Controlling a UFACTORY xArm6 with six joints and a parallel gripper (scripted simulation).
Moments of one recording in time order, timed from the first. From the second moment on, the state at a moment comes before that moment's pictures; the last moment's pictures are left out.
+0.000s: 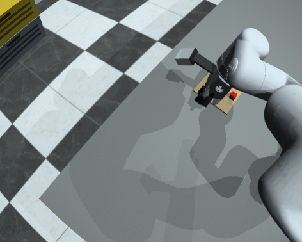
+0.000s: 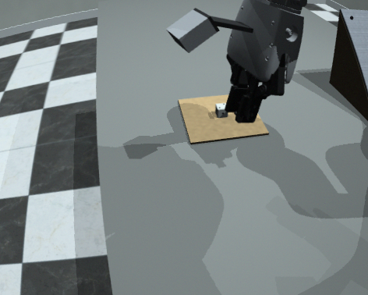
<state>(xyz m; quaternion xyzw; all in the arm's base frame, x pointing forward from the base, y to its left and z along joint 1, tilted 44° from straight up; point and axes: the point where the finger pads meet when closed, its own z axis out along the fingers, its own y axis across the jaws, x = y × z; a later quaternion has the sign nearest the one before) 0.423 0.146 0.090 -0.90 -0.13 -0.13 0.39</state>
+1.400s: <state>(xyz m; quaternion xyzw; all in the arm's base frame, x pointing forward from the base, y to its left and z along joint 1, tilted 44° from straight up) 0.415 0.145 0.089 -0.78 0.02 -0.47 0.42</state>
